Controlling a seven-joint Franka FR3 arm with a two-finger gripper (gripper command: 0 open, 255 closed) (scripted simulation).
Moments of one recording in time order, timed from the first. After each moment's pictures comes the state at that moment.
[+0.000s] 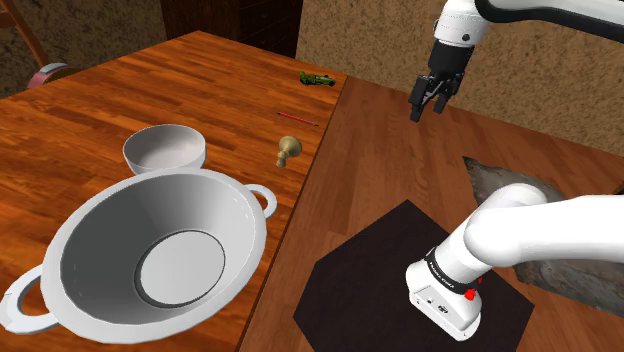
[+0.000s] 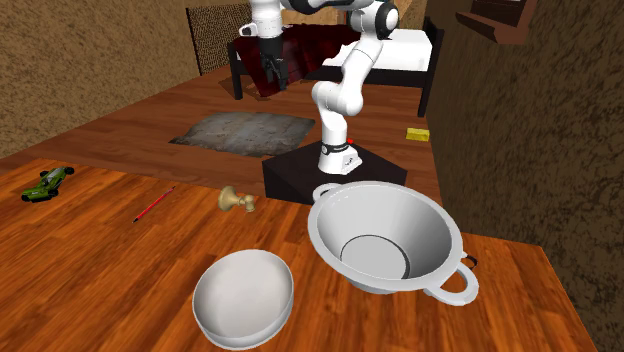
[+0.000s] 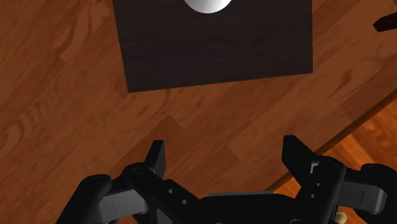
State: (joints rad) arm 0.01 -0.78 0.00 -2.34 -0.06 1.44 0.09
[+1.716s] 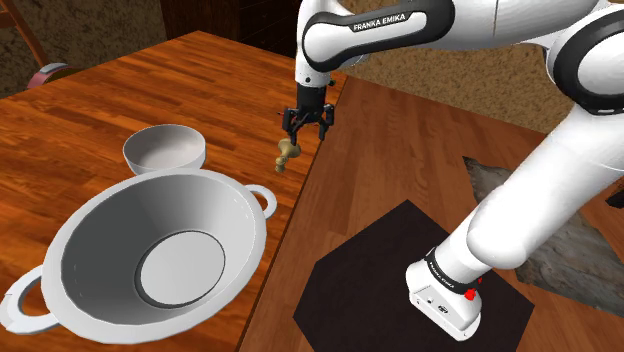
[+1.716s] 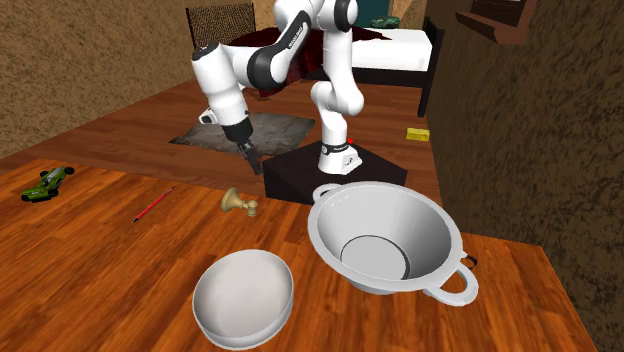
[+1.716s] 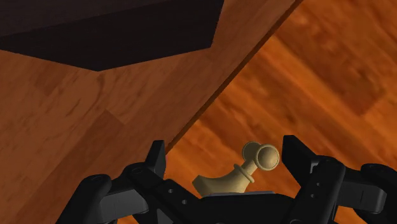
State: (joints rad) arm 0.08 0.03 0.20 -2.02 0.09 1.86 0.43
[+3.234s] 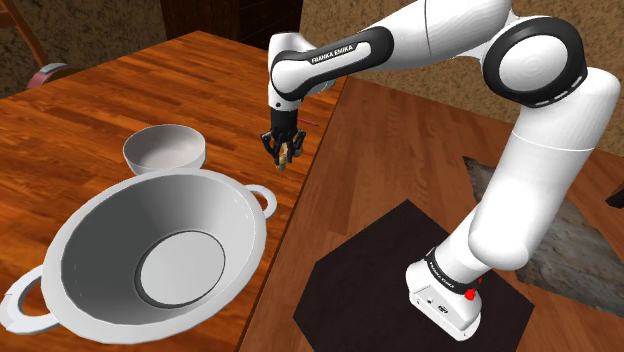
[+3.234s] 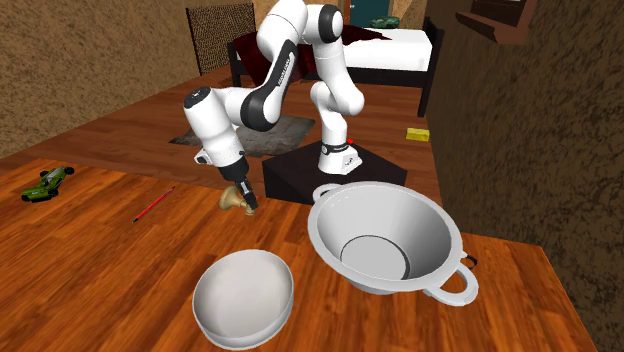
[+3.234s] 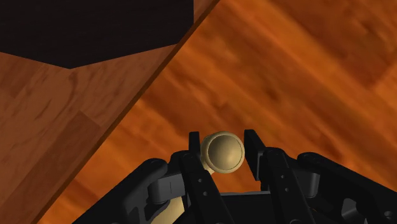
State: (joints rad) arm 0.12 0.30 0.22 -1.90 0.08 1.98 0.50
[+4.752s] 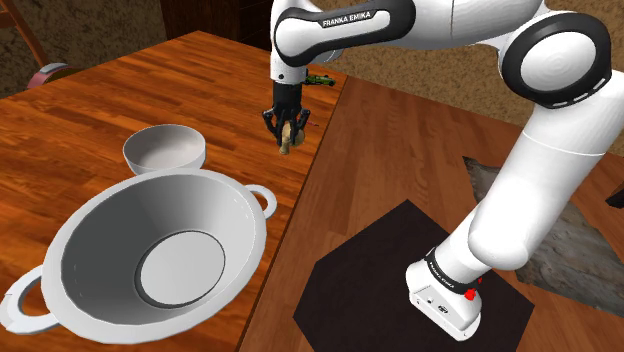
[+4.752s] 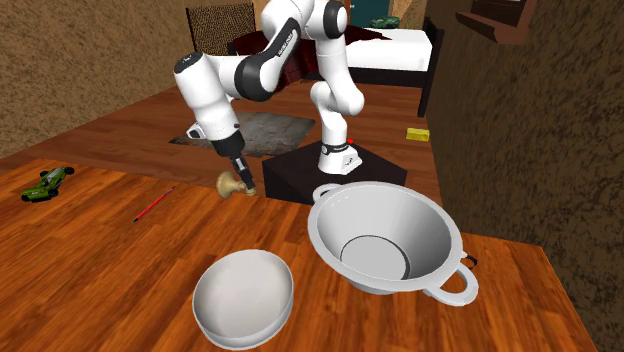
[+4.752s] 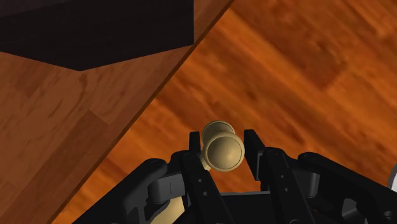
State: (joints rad) arm 0.12 0.22 0.22 -1.81 0.09 1.82 0.51
